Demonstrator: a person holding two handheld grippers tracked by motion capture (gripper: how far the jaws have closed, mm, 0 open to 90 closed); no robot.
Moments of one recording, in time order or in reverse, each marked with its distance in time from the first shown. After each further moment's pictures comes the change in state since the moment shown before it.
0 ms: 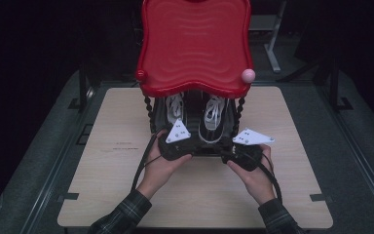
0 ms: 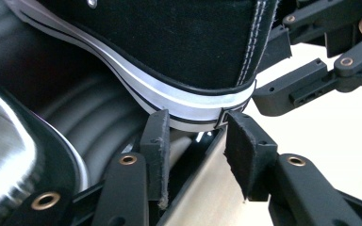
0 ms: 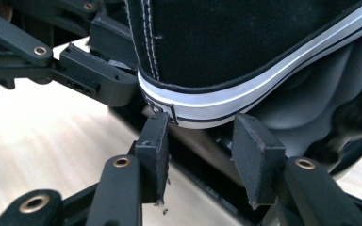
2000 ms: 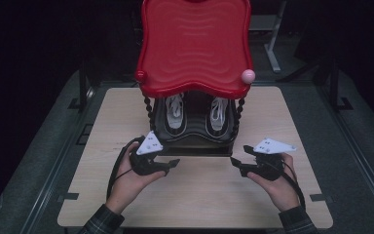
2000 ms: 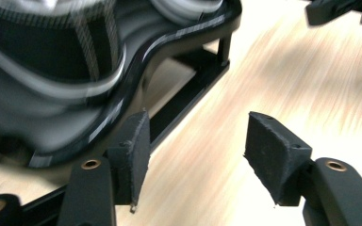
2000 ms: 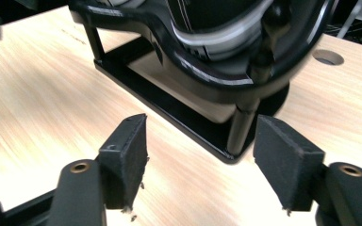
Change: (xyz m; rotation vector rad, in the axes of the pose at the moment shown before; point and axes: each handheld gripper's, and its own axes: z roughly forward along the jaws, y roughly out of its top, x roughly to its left) left arm 0.004 -0.052 -0.073 0.141 0.008 -0.075; right arm -0.027 -0.037 -0.040 0.095 -0.003 0.014
